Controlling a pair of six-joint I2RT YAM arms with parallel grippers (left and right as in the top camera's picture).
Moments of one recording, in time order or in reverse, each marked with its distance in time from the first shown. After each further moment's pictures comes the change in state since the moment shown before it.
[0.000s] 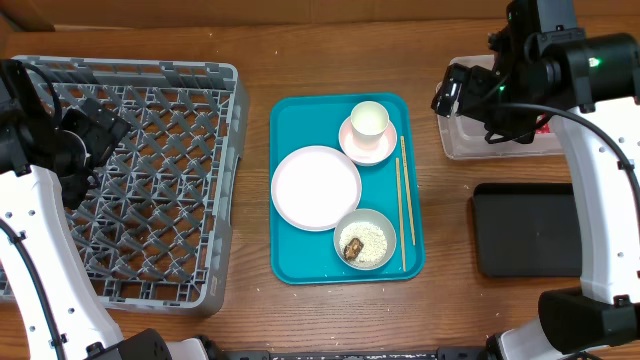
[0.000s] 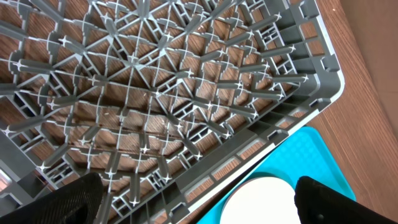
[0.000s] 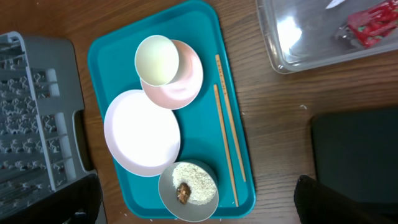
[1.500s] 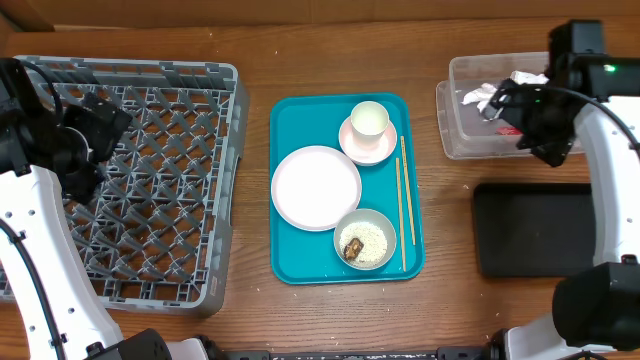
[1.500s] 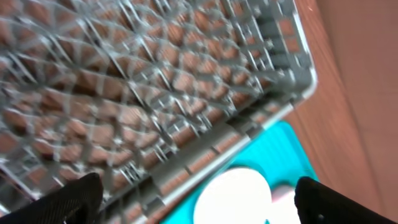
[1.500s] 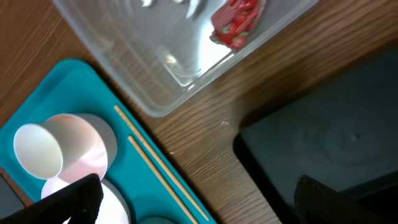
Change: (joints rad) left arm 0.000 0.000 0.000 -0.003 0.120 -0.070; right arm -0.247 0.003 -0.321 0.204 0.109 0.141
